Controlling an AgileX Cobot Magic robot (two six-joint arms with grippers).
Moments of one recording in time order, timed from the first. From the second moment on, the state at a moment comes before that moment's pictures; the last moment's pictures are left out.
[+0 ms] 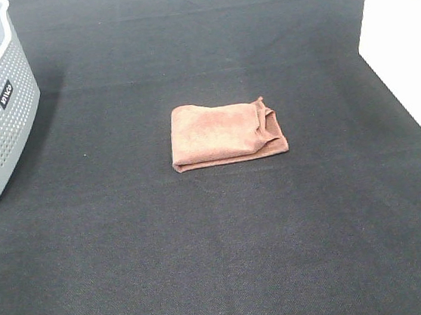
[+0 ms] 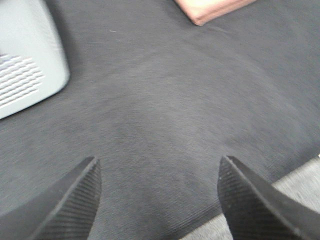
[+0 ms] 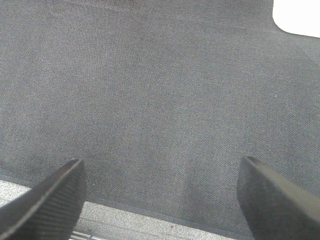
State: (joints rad) left arm -0.25 0.16 -0.50 -0.10 1.06 0.13; right arm 0.05 0.31 -0.51 0.13 1.07 -0.18
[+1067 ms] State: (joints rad) left arm 0.02 0.00 -0.50 -0.10 1.06 0.13; right arm 0.02 -0.01 -0.51 0.14 1.07 -0.18
